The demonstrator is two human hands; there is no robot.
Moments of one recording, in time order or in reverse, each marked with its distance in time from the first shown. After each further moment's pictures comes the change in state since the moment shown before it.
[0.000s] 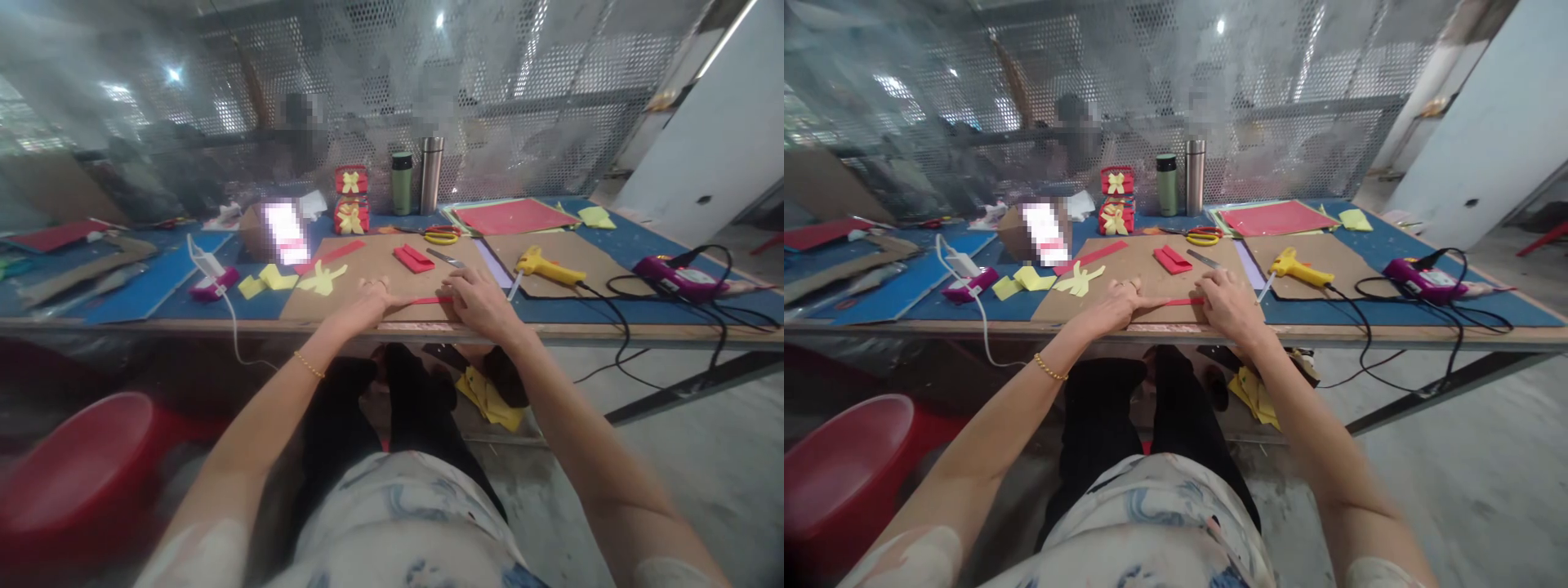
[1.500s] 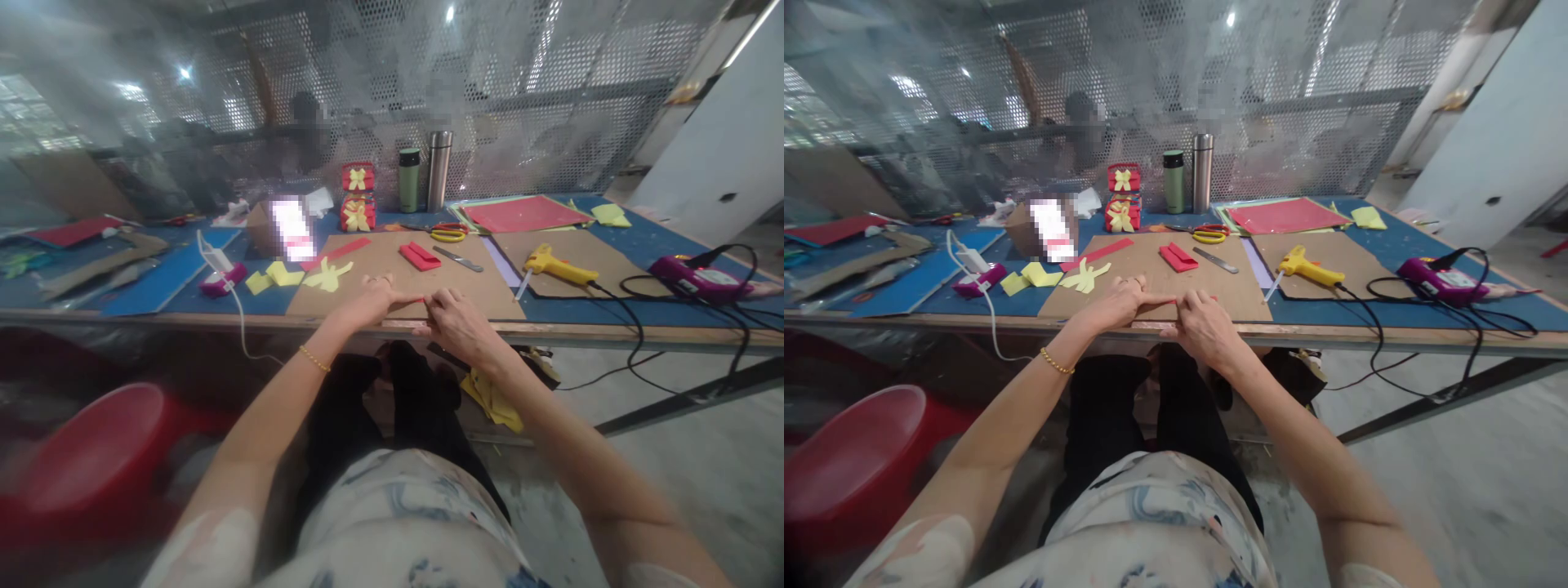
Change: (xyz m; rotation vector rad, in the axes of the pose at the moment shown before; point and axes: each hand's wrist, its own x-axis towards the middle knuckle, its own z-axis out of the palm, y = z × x) left_hand 0.001 -0.002 0.001 -0.056 0.001 -0.005; right_hand -0.007 -0.068 -0.002 -0.136 -0.196 -0.133
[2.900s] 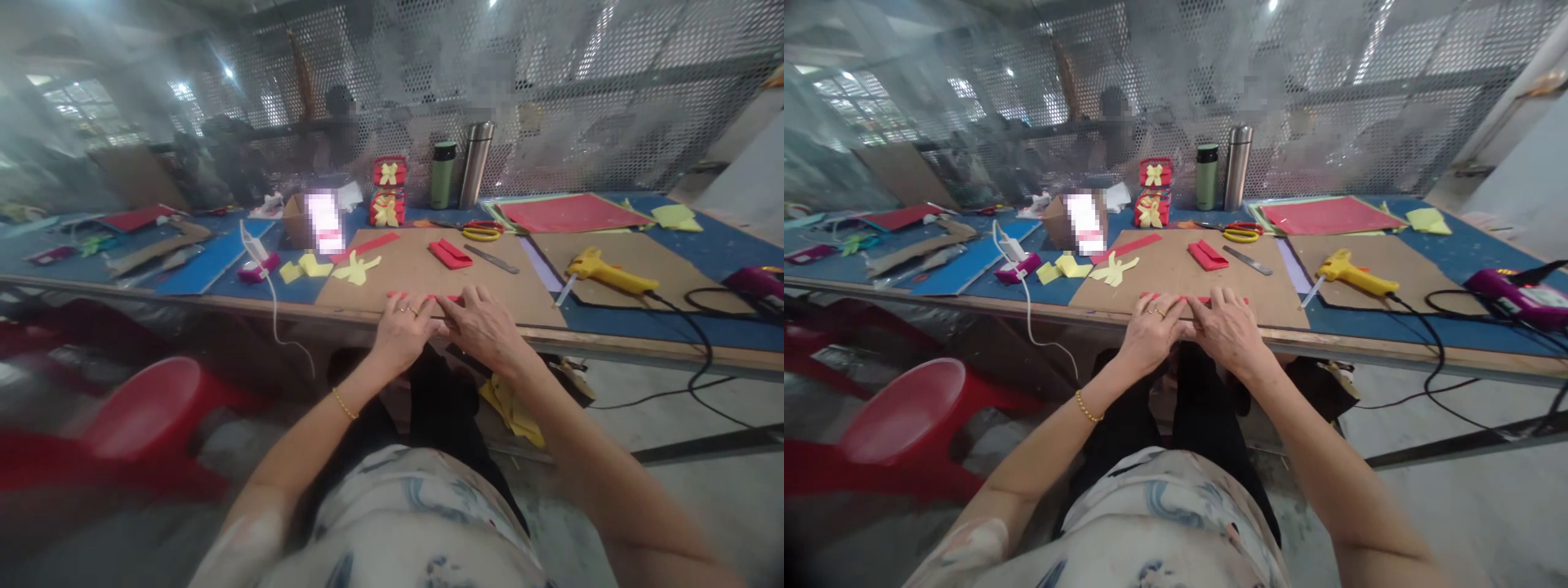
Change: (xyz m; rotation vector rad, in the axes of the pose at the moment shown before) left_hand -0.043 0.046 0.069 0.089 0.614 -0.115; right_hand 0.000 -0.012 0.001 -0.092 0.013 0.098
